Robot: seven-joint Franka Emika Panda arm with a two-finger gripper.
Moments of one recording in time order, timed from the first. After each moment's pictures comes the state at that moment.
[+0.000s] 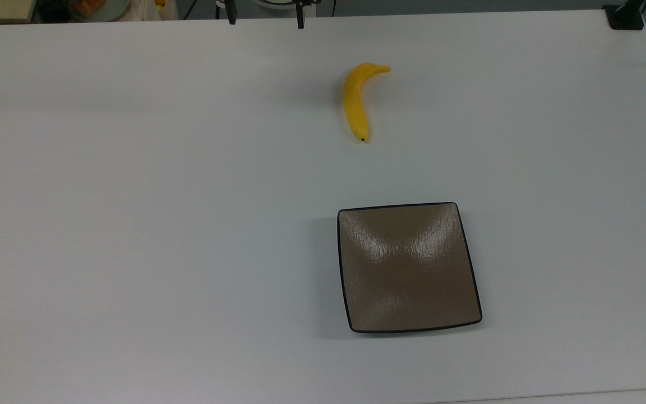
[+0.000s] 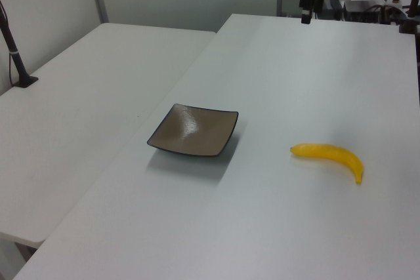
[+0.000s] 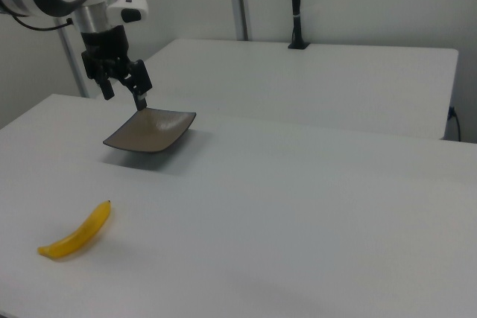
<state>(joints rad) 0.14 -0.01 -0.03 -1.63 0.04 1.68 0.14</state>
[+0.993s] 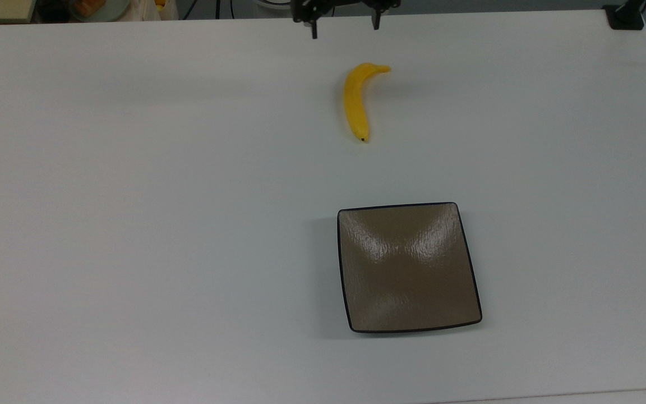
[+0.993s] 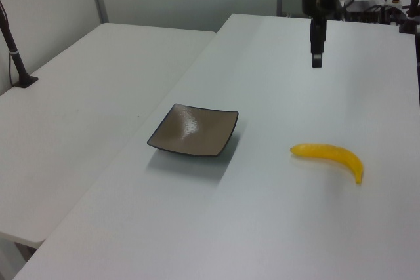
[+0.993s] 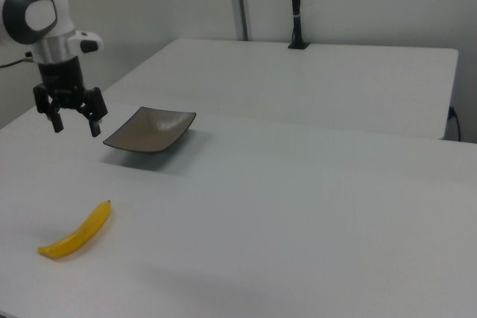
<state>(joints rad) 0.15 -0.01 0.17 -1.76 0.04 1.68 0.06</state>
